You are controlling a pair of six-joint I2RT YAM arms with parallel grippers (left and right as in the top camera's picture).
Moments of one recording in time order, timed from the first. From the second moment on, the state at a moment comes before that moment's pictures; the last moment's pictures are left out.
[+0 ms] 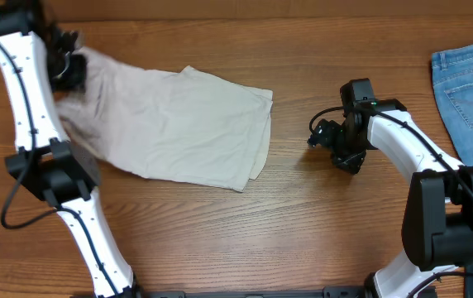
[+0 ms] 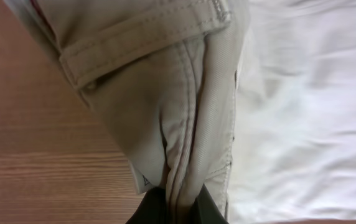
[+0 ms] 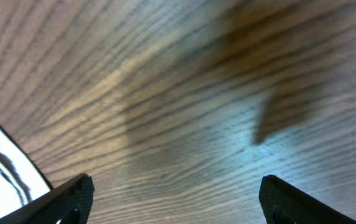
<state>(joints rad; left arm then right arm) 0.25 2.42 2.69 -1.69 0.08 0.24 0.11 1.83 1.18 -0.83 -0.21 0.69</state>
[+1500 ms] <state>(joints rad) -0.40 2.22 2.24 -1.50 0.13 0.16 0.12 1.86 1.12 -0.65 -0.30 0.75</state>
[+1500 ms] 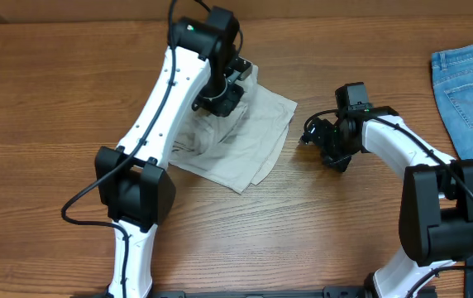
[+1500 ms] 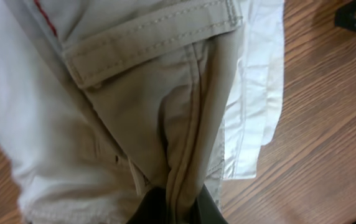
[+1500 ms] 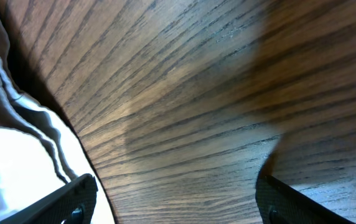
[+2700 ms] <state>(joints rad) -0.12 2.22 2.10 -1.41 0.26 0.13 0.16 1.87 1.47 -0.88 -0.57 0.52</state>
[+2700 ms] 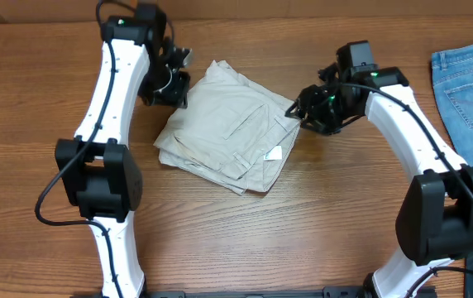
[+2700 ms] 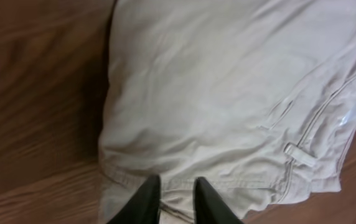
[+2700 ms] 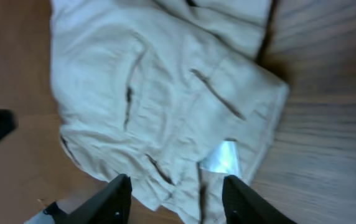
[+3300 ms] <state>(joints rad) -0.14 2.22 1.88 -1.21 0.38 0.14 0.34 1.94 1.29 -0.52 -0.66 0.69</state>
